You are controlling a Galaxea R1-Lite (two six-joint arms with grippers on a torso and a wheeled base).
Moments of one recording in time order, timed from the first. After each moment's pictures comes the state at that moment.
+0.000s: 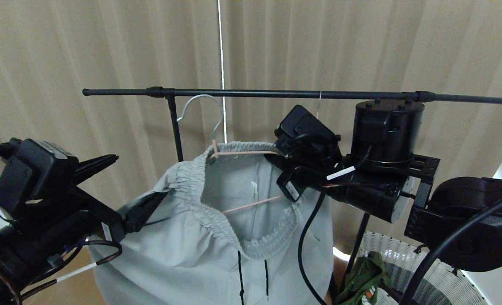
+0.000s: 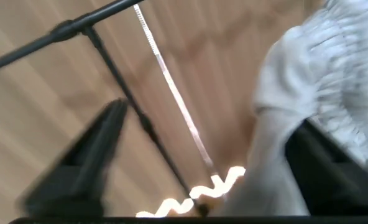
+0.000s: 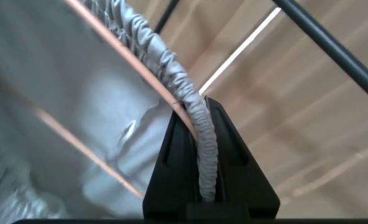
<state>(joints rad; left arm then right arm) -0.41 1.29 -0.32 -0.99 0.01 0.34 0.74 1.80 -1.05 -0.58 -0.09 -0.44</state>
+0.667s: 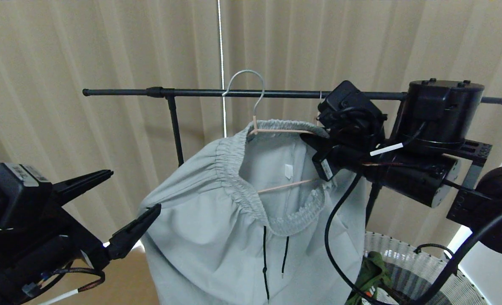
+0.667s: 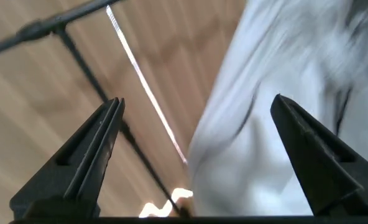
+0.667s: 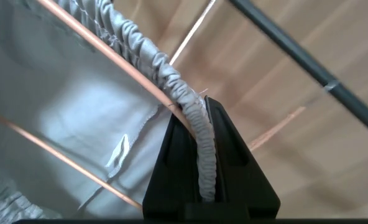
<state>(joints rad) -0.38 1.22 -0.23 -0.98 -0.10 0.32 0.63 1.70 -1.01 -0.58 -0.12 -0.44</state>
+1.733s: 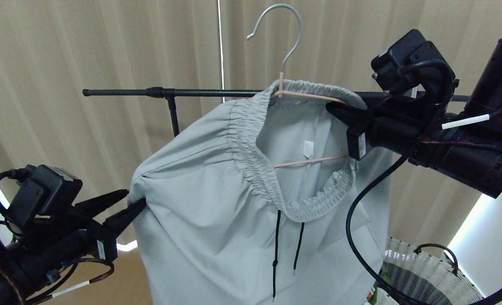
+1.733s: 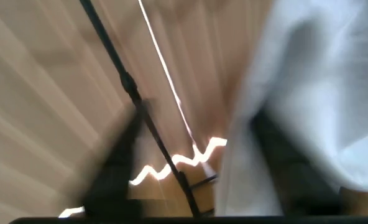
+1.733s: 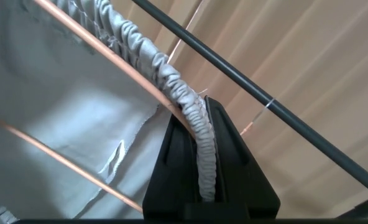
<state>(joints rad) -0.28 1.34 -0.23 -0.98 -0.10 0.27 0.62 1.56 -0.99 -0.58 -0.12 -0.43</state>
